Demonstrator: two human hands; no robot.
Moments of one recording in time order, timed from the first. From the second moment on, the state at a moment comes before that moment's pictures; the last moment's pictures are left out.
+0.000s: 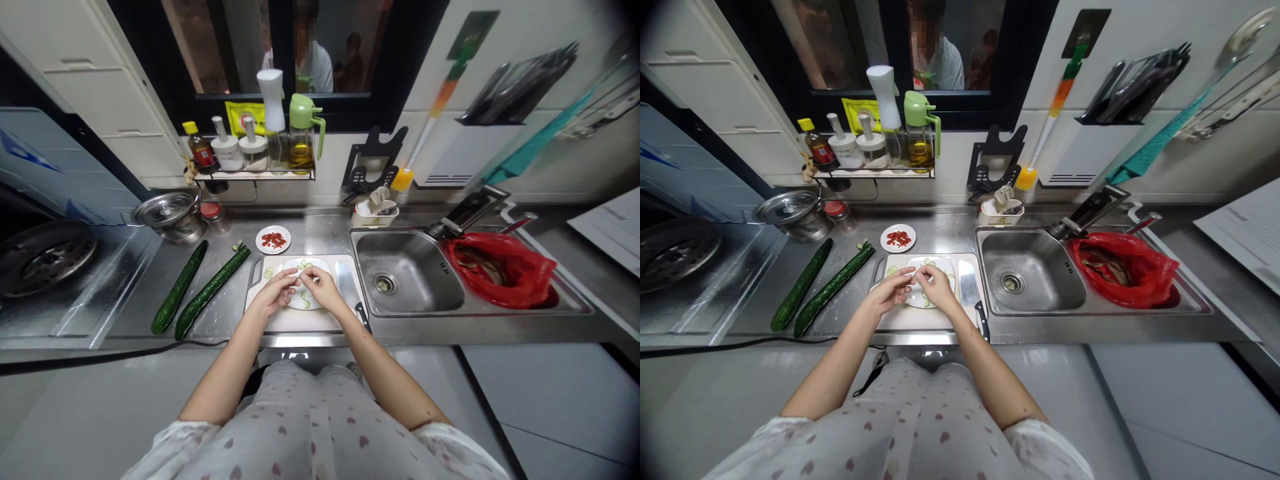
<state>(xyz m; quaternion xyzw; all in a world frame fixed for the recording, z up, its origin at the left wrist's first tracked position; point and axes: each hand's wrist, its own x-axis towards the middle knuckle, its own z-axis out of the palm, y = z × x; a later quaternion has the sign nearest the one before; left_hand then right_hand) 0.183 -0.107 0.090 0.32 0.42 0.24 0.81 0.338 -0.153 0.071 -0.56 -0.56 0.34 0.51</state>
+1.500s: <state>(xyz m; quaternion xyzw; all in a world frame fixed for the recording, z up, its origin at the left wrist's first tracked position) 0.190 -0.117 0.036 0.68 0.56 0.20 0.44 0.361 -0.149 0.043 -0.67 -0.66 0.28 0.20</state>
